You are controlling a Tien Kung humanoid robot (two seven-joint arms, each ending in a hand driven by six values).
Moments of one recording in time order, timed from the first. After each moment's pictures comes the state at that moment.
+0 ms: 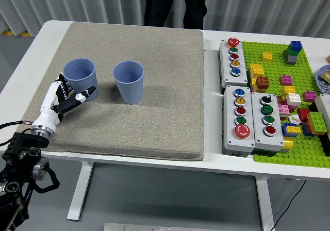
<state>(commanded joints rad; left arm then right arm) -0.17 0.10 -1.50 -1.08 1.32 -0.09 -0.30 0.17 -0.05 1.03 0.18 -0.56 0.08 -0.22</state>
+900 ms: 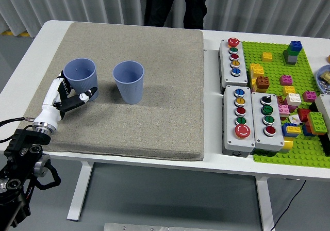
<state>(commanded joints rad) -0.19 0.09 -1.50 -1.08 1.32 -0.09 -0.29 0.18 -0.05 1.03 0.18 -0.56 0.08 -0.22</state>
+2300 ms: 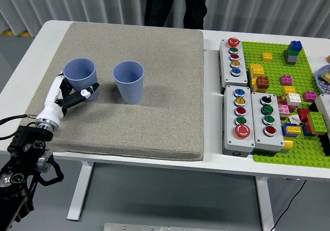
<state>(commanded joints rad) -0.23 0.09 -1.50 -1.03 1.32 -0.08 -0.29 0.18 -0.05 1.03 0.18 -0.56 0.08 -0.22</state>
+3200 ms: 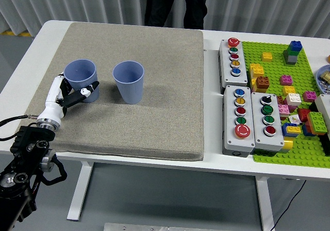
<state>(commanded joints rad) -0.23 0.07 -1.48 -1.03 1.33 0.00 -0.27 0.18 -0.05 1.03 0.18 -0.55 0.08 -0.22</state>
